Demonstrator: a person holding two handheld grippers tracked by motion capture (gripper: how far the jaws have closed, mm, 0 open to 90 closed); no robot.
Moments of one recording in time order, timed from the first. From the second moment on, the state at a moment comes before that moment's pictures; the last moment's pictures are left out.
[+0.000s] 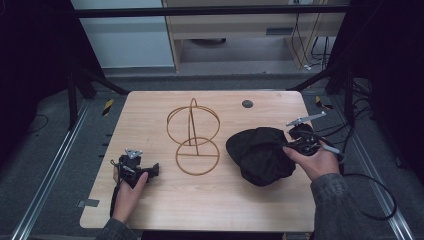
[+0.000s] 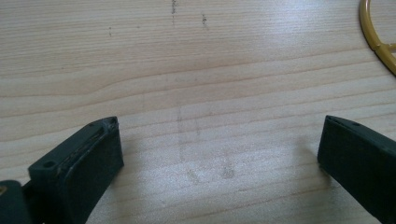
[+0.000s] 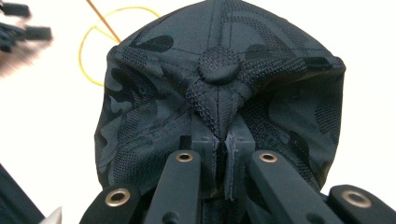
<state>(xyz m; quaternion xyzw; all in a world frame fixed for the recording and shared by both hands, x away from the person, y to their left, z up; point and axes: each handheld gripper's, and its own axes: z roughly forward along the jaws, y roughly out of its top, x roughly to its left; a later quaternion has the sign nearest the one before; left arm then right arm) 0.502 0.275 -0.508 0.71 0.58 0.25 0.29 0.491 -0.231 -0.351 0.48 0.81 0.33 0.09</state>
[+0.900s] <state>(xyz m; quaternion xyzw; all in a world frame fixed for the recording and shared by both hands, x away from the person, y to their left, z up) 0.501 0.274 -0.508 0.71 0.58 0.25 0.29 0.481 -0.250 -0.283 0.49 0.76 0.40 0.14</state>
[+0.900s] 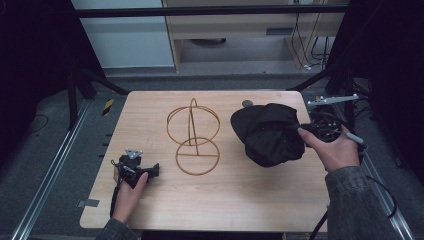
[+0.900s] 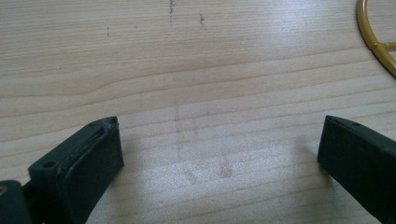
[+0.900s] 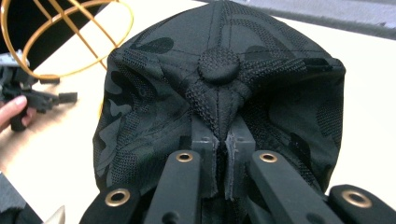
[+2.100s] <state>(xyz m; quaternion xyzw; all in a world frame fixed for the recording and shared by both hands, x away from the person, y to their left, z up) 0.501 0.273 -0.508 0.71 0.59 0.25 0.29 0.494 -0.204 -0.226 0.45 0.73 0.48 0.17</state>
